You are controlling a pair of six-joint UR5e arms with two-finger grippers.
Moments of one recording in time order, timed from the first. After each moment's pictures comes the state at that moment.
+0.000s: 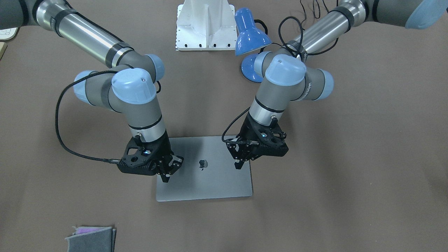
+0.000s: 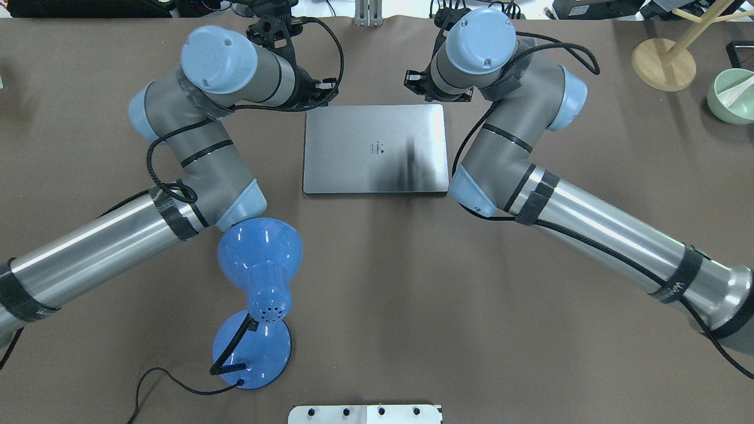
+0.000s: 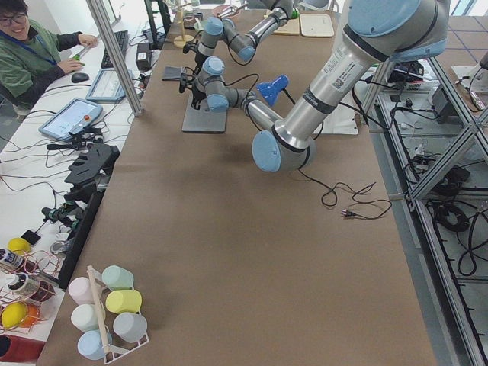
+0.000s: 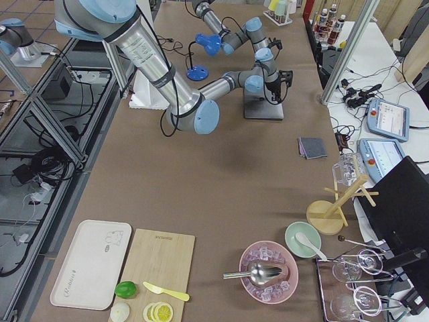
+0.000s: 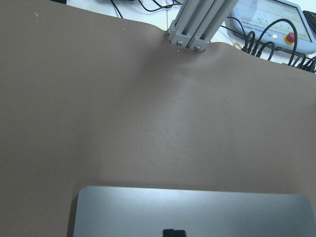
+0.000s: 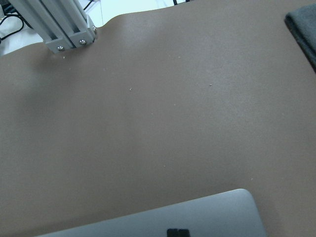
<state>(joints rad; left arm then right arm) -0.76 -2.32 -1.40 -2.14 -1.84 -1.26 0.77 -0.81 1.38 -1.23 1.76 1.26</state>
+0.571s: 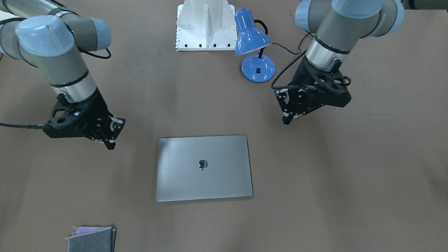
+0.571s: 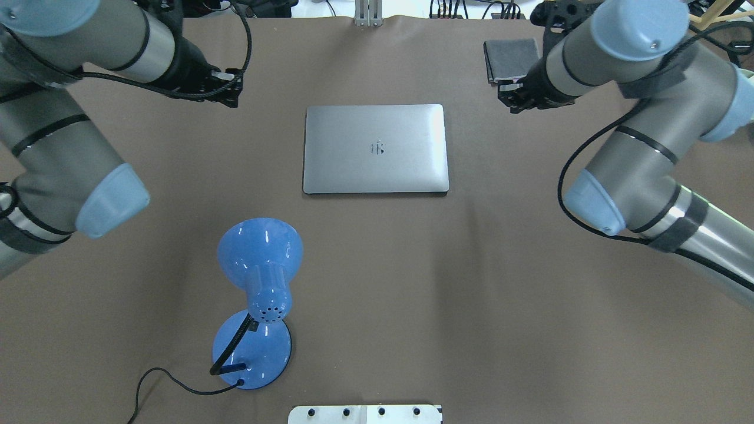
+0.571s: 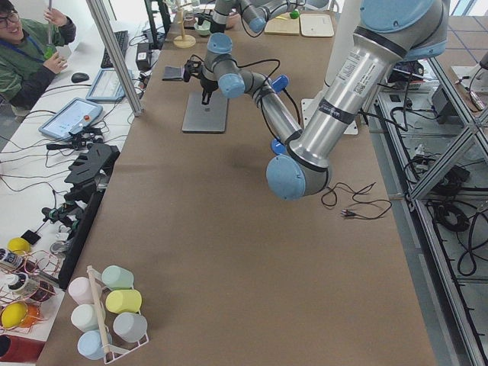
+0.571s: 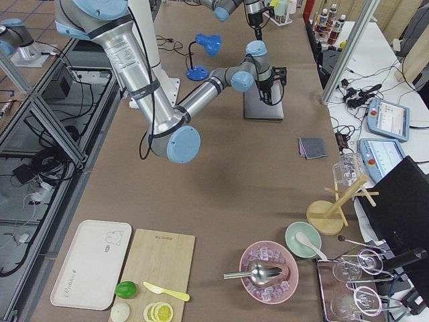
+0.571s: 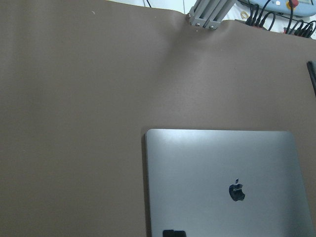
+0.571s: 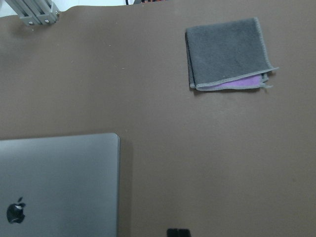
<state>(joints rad) -0.90 -2.10 -1.88 -1.69 -2.01 -0.97 0.90 -1.12 1.79 -1.41 1.93 1.00</state>
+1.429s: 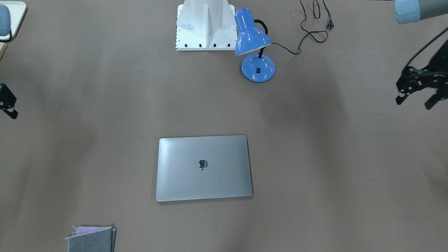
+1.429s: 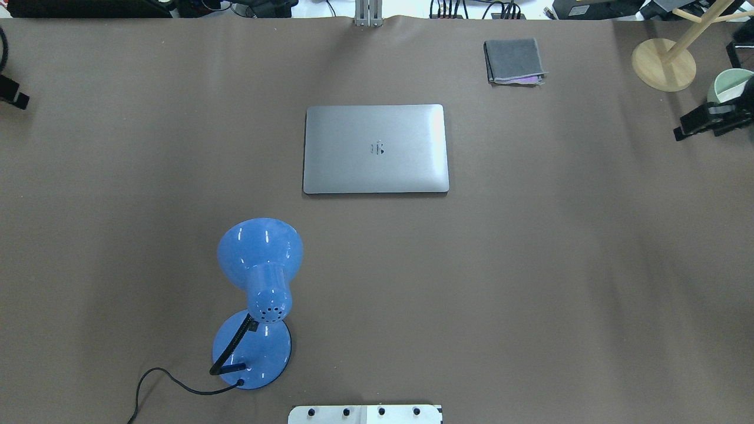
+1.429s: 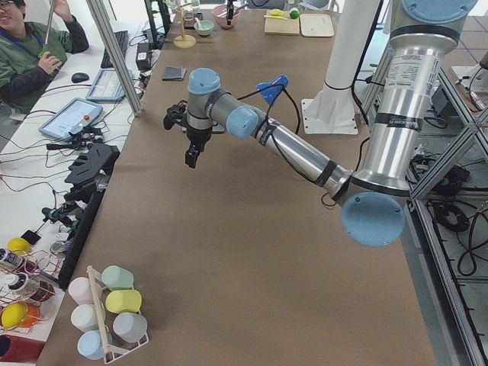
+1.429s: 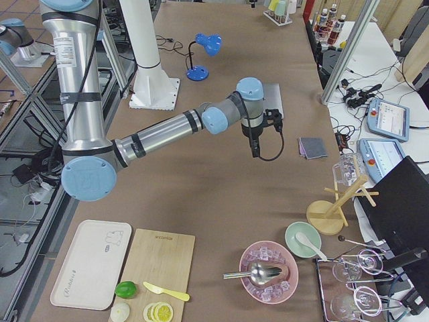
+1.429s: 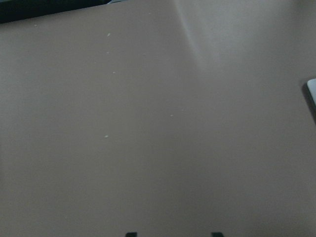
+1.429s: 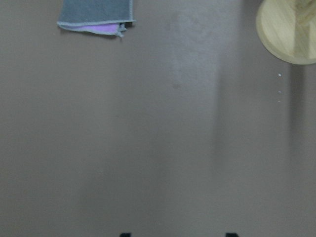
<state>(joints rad) -1.31 -1.70 -1.95 -1.57 -2.24 -0.28 1.26 -1.55 1.93 -1.44 2.25 0.41</state>
